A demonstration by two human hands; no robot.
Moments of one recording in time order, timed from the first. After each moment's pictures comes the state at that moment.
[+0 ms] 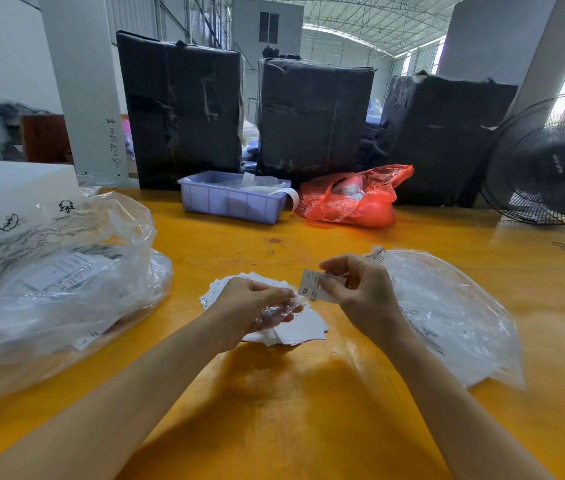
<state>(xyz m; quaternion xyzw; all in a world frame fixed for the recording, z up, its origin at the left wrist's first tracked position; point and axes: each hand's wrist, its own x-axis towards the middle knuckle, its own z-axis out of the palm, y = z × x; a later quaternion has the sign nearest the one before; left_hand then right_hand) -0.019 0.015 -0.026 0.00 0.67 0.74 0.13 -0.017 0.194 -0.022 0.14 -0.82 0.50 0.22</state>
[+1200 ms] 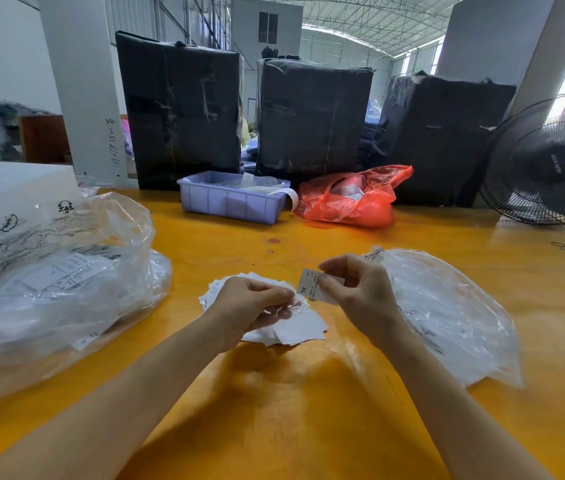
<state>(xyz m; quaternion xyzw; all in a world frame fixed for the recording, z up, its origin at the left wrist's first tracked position) -0.018 0.015 -0.029 0.00 0.66 0.75 0.09 -0.014 0.191 -0.019 0.13 -0.80 0.54 0.20</state>
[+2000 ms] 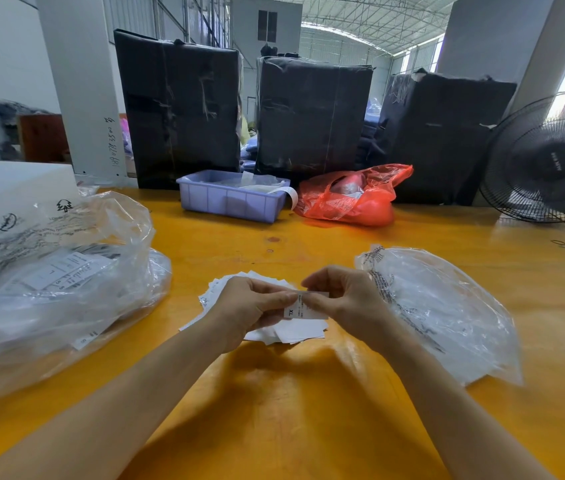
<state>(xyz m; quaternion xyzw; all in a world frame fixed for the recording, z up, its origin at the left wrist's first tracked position) -0.016 0.018 -0.030 0.01 0.68 0.73 0.09 -0.013 0.188 -0.024 0.17 -0.82 0.54 0.08</state>
